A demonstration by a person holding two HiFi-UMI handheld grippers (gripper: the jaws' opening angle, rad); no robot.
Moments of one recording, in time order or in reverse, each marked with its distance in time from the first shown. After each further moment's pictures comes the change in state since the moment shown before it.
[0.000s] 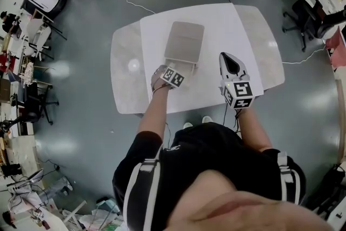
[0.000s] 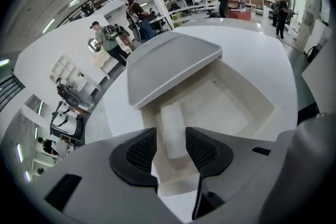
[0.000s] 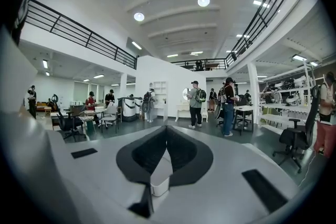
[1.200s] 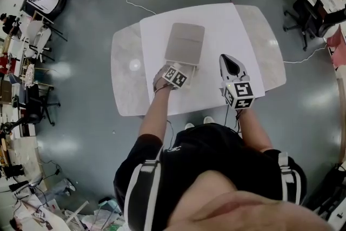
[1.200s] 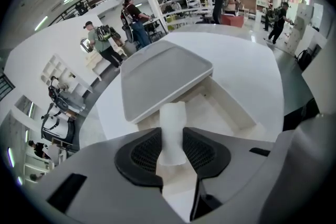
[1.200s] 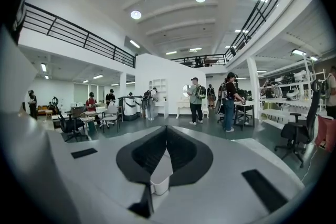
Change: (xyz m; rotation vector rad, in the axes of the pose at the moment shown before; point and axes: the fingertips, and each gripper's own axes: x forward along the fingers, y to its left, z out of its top) left arm -0.014 -0.015 0.035 0.027 -0.025 -0.086; right arm 0.009 -0.017 -0.017 0.043 0.030 0.012
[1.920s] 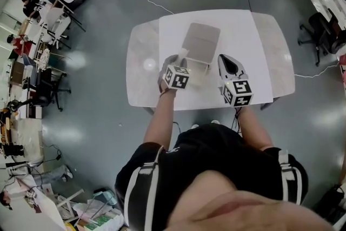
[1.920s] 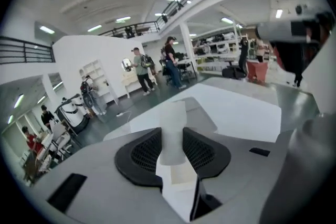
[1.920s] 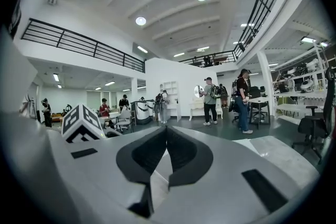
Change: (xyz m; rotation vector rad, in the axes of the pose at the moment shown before) left arm -0.160 0.045 0.038 -0.317 -0.395 0.200; right arm 0.006 0.052 0.006 0.027 -0.033 0.141
